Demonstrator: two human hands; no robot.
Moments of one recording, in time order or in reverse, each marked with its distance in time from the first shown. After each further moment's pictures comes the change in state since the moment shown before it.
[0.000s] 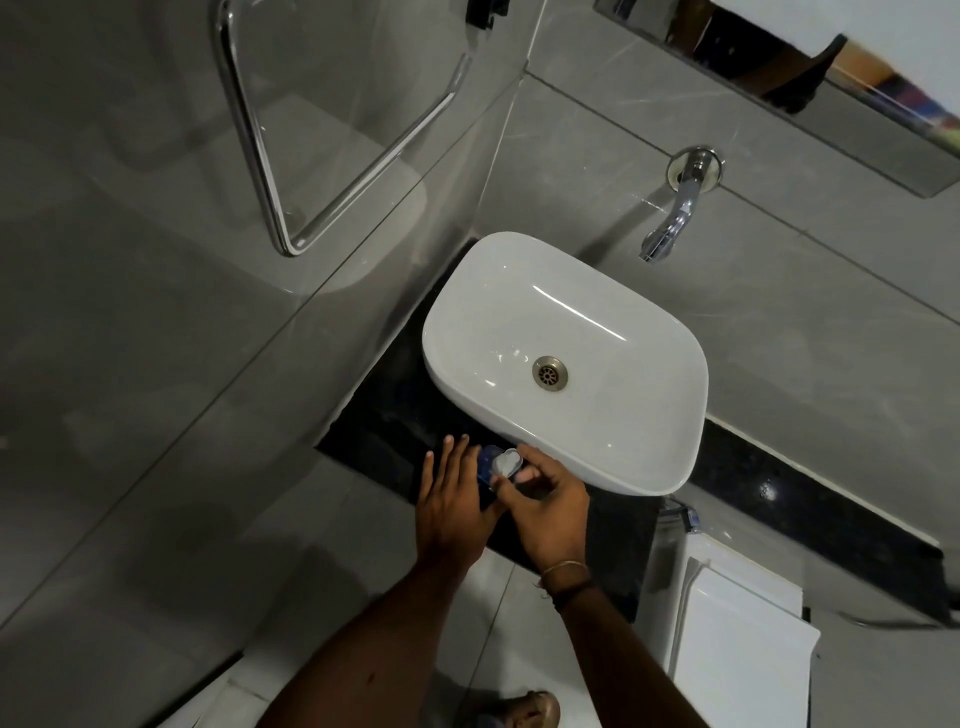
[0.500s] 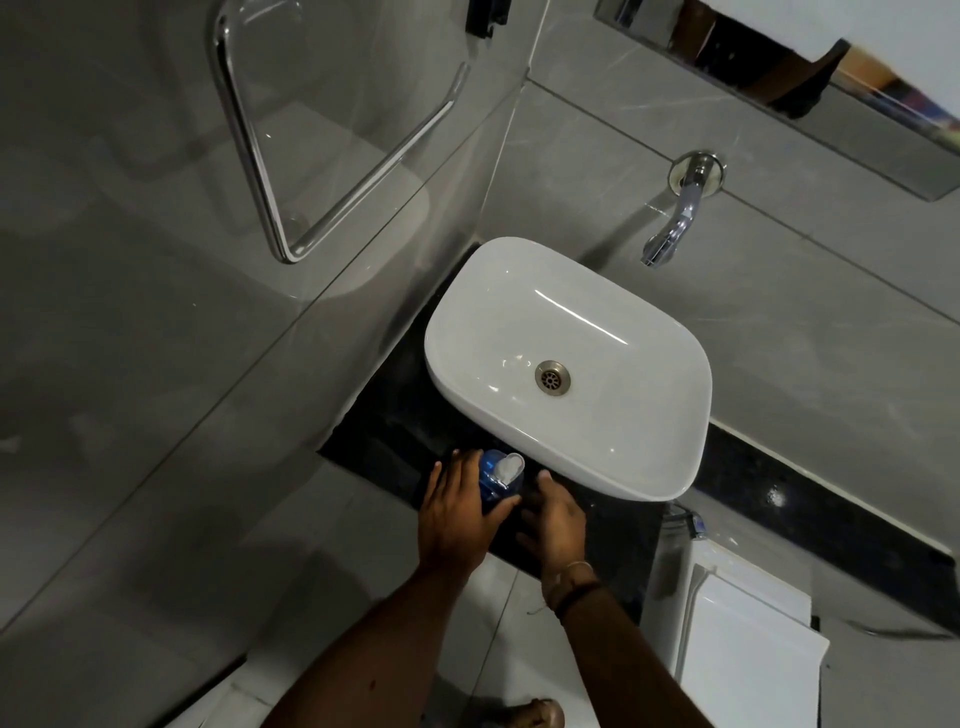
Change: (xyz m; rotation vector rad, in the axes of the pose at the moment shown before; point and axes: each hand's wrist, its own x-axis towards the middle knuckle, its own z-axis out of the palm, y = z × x) left_hand -0.001 0.001 0.003 -0.054 0.000 -0.069; right_hand 0.002 0.016 0.002 0.472 0.010 0.638
